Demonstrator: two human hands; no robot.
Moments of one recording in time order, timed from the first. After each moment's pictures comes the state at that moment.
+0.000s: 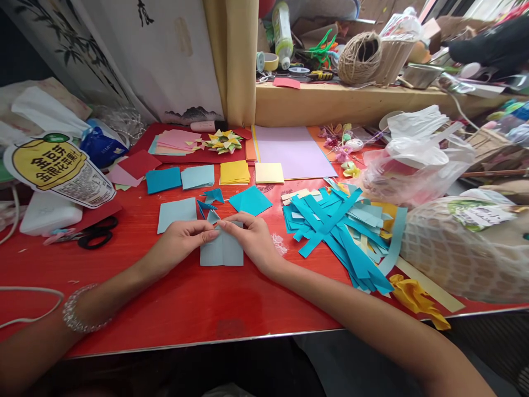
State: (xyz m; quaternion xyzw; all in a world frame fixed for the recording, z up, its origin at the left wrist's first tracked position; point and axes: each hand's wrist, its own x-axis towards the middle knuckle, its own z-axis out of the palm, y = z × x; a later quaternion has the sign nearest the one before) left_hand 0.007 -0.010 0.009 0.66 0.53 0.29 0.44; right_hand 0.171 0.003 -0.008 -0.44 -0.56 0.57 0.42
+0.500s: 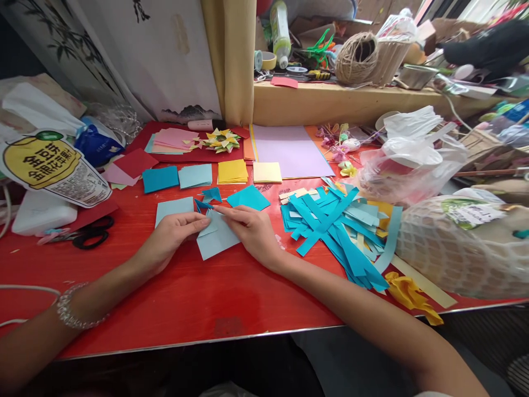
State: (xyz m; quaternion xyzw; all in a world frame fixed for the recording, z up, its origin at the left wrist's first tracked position) left_hand 0.000 -0.002 -0.004 0.56 0.50 0.38 0.54; right_hand 0.182 0.013 -0.013 -0.40 -0.71 0.41 0.42
